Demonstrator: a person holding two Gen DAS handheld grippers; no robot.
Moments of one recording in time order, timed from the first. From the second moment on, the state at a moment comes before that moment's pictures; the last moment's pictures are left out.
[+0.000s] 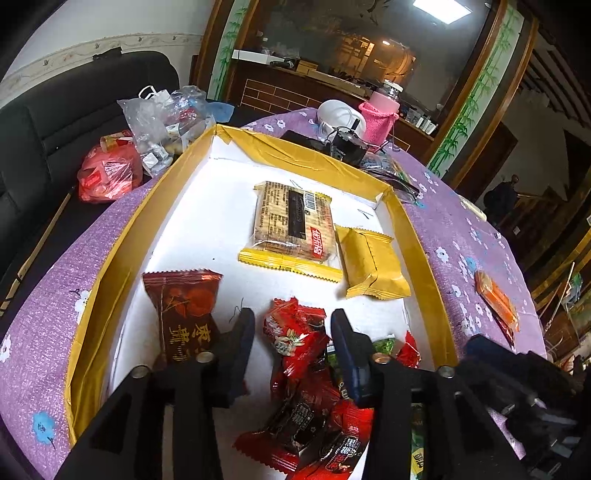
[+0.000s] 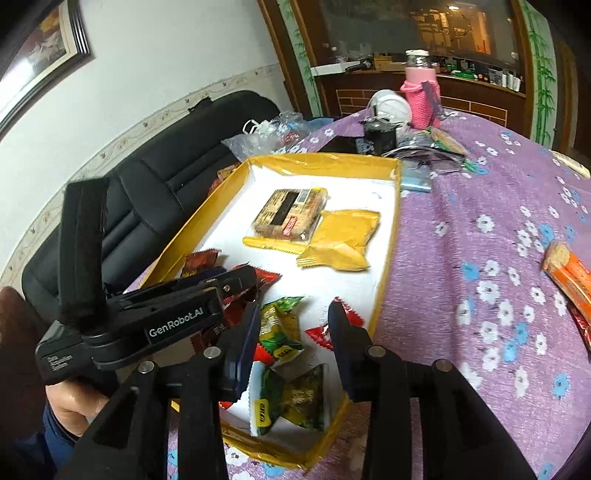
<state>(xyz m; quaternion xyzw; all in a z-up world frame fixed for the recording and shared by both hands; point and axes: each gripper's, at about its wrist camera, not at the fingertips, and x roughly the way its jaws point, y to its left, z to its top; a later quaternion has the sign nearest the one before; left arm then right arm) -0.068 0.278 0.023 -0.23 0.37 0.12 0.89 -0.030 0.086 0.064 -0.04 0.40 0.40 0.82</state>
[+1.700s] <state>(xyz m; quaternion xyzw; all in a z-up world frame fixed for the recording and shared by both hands) 0.203 -0.042 0.023 -0.02 0.49 -0.02 0.87 0.110 -0.252 0.017 0.32 0.44 0.13 0.83</state>
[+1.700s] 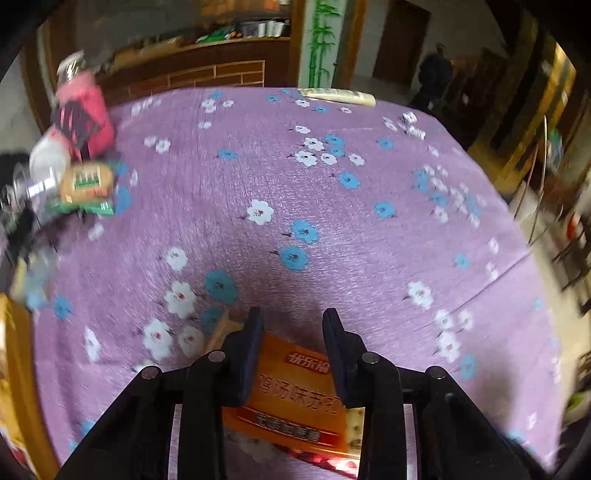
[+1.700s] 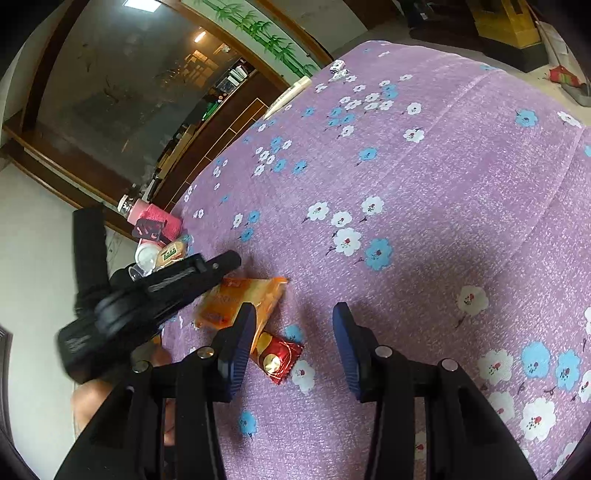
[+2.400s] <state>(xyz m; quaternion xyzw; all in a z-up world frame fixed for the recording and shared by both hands) 0.147 0.018 0.056 -0.12 0.48 -0.09 0.86 0.105 -0.249 0.020 0.32 0.43 0.14 0.83</state>
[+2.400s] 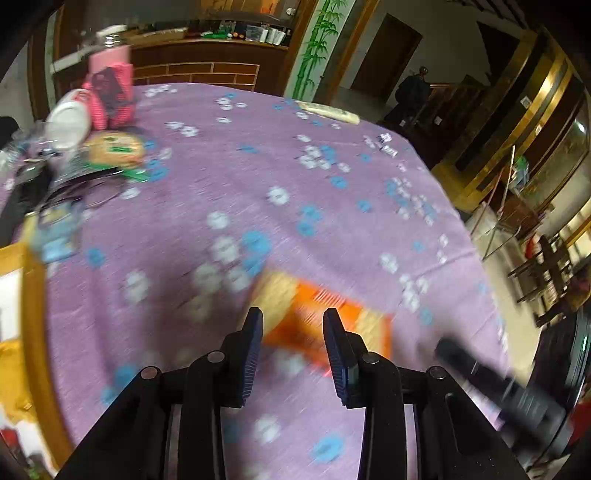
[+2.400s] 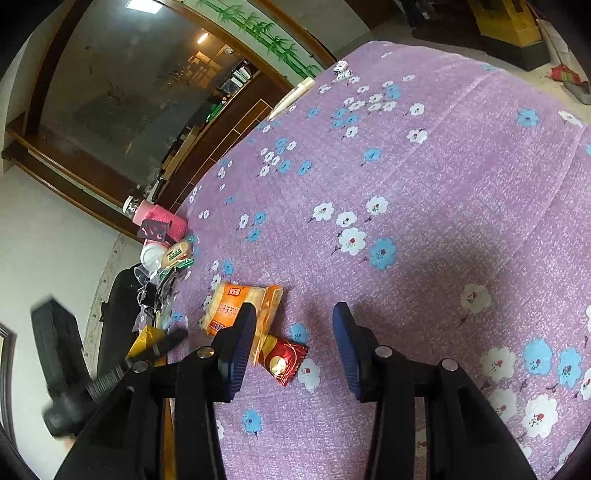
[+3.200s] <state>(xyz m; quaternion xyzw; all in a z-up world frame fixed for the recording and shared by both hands) 0.095 0.028 0.013 -0.06 0.54 -0.13 0.83 0.107 -0.249 0.016 0.32 0.44 0.14 0.83</state>
